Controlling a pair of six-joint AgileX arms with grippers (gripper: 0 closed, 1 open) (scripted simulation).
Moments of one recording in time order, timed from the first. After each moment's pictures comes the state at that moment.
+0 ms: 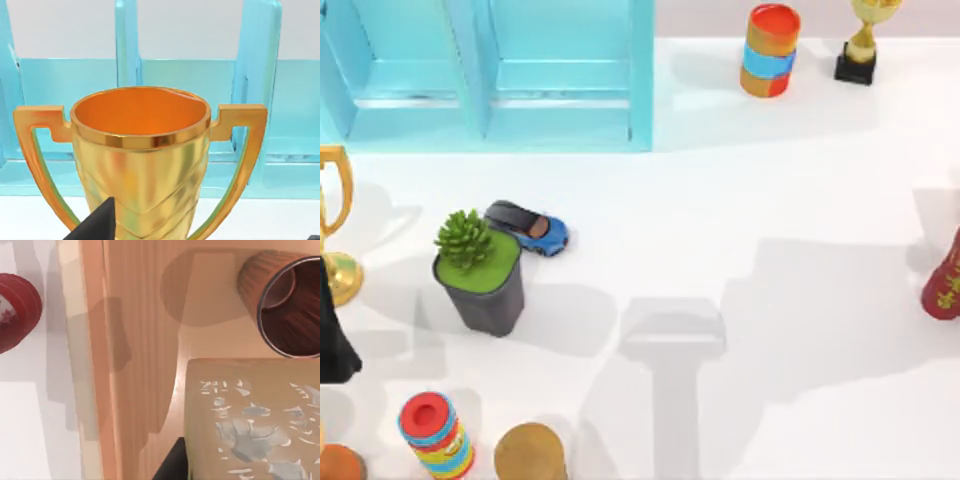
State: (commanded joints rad) left arm 0.00 0.00 0.00 0.00 0.00 0.00; right arm -0.29 1.84 1.63 -1.36 -0.01 -0.26
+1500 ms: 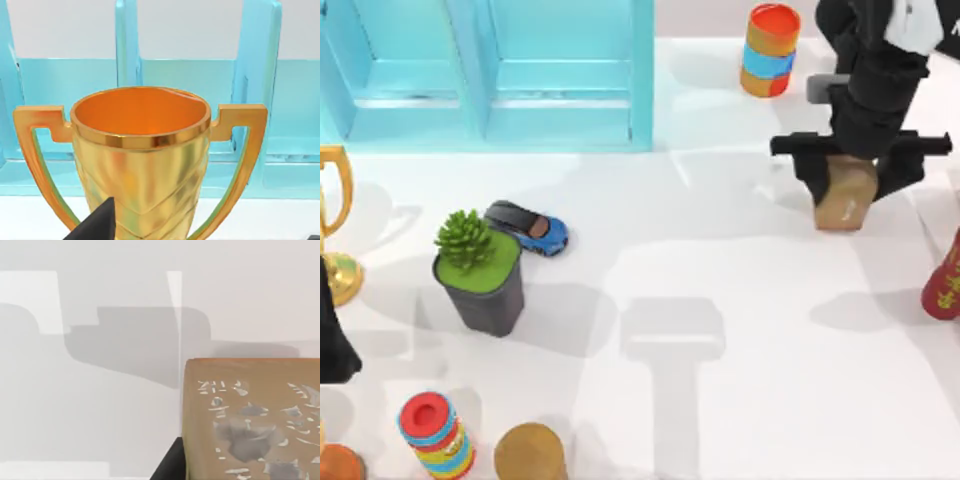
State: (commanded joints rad) left arm 0.00 0.00 0.00 0.00 0.00 0.00; right arm 0.25 2.41 2.01 -1.17 0.01 0.28
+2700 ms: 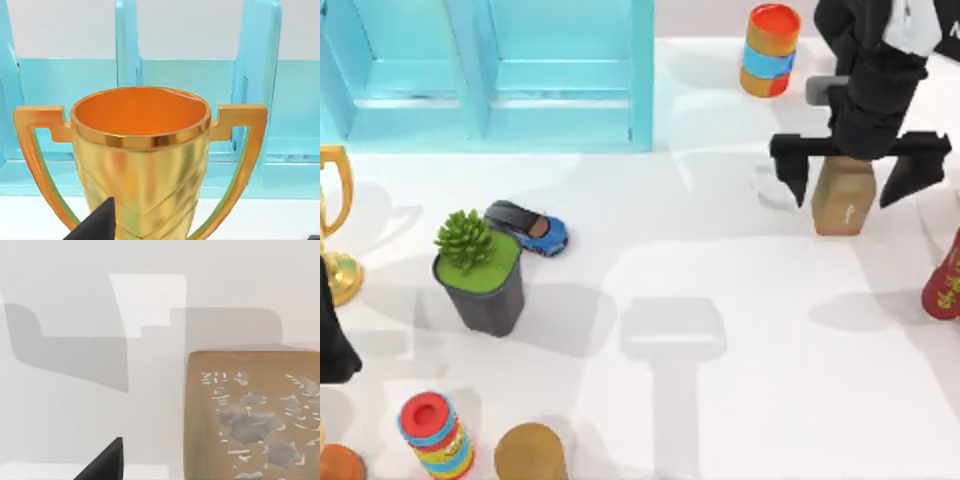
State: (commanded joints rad) left arm 0.00 0.00 0.00 0.00 0.00 0.00; right arm 0.25 2.41 2.01 -1.17 0.01 0.28
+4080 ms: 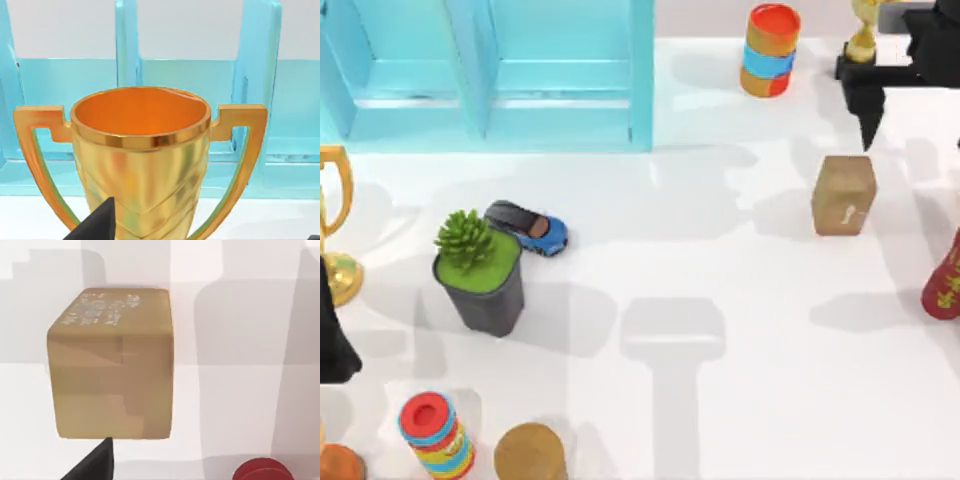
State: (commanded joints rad) left arm 0.00 0.00 0.00 0.00 0.00 0.00; right arm 0.14 2.34 2.24 -1.47 0.00 0.16
